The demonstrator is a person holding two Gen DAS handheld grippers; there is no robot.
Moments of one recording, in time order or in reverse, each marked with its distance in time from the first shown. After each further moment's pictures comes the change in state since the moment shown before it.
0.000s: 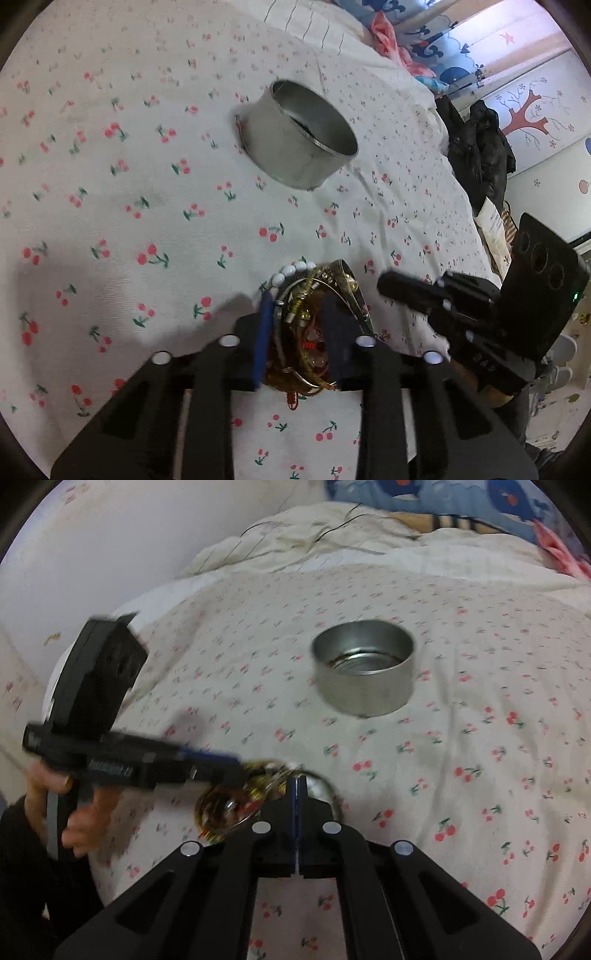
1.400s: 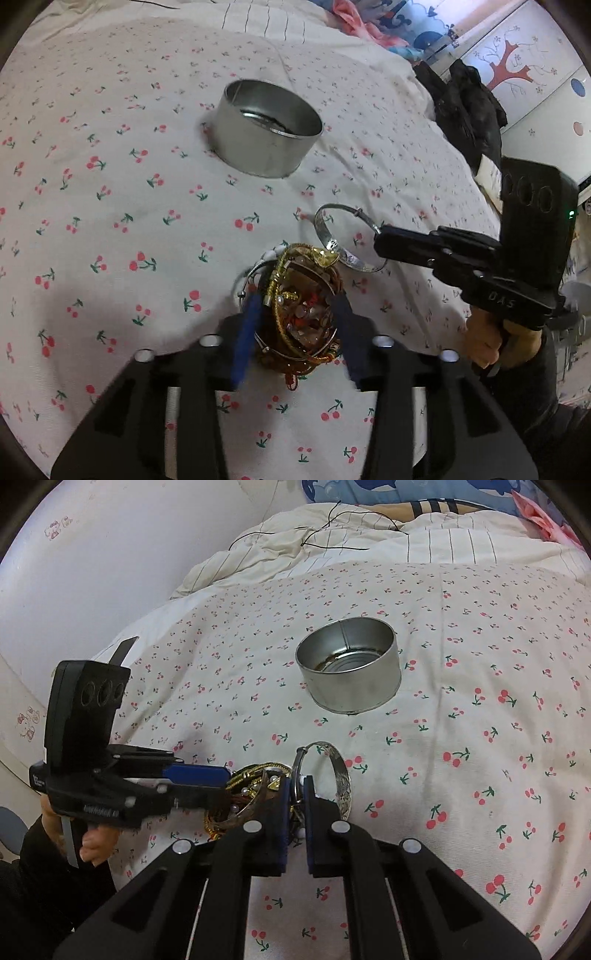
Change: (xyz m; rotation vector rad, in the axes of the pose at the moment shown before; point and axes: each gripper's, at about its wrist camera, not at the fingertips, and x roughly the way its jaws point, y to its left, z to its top) left arm -0.007 -0.016 -0.013 0.169 0.040 0.064; right arm -0.009 -0.024 0.000 0.124 -0.031 0.048
